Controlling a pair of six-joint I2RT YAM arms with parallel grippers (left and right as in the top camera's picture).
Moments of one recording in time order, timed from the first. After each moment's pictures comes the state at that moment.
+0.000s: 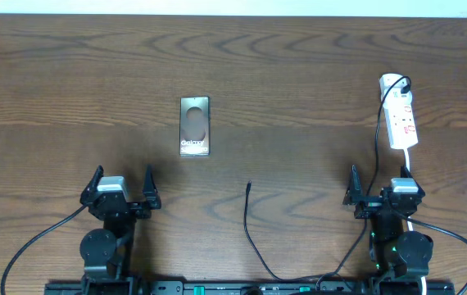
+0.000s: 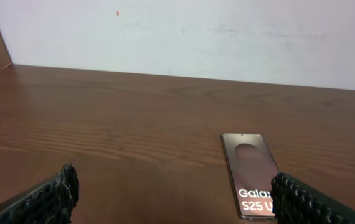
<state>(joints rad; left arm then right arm) 0.01 0.01 0.03 -0.14 -0.01 -0.07 -0.01 0.01 0.01 -0.07 -0.01 -0.01</state>
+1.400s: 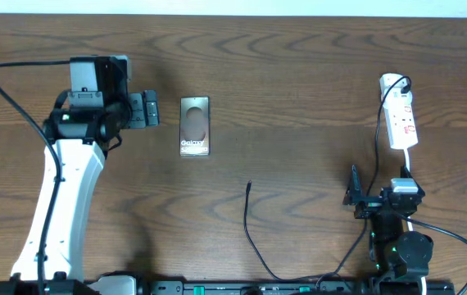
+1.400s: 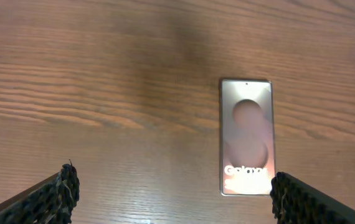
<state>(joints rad) 0.01 1.42 1.24 -0.76 0.07 -0.07 -0.01 0.01 0.01 -0.07 -0.01 -0.01</state>
